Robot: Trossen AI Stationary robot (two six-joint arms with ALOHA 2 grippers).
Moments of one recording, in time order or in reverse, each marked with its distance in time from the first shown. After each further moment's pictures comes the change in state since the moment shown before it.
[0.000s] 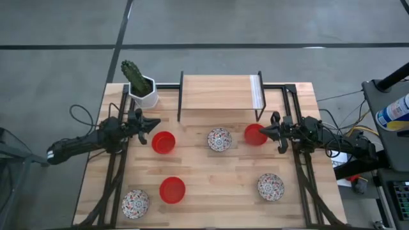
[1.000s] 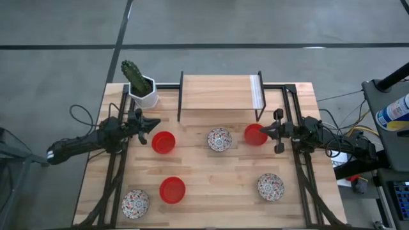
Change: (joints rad) left arm 0.000 0.000 0.000 0.000 0.000 0.000; right arm 0.000 0.000 0.000 0.000 0.027 -0.470
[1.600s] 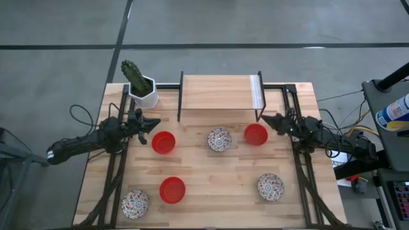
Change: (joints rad) left arm 0.000 0.000 0.000 0.000 0.000 0.000; right arm 0.000 0.006 0.000 0.017 0.371 1.205
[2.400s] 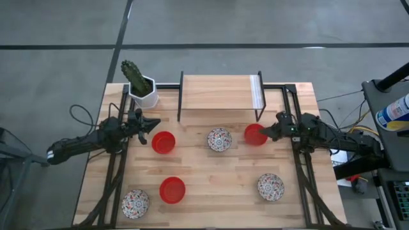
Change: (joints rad) left arm 0.000 0.000 0.000 0.000 0.000 0.000; right arm 0.001 0.145 0.173 -0.276 -0.398 0.362
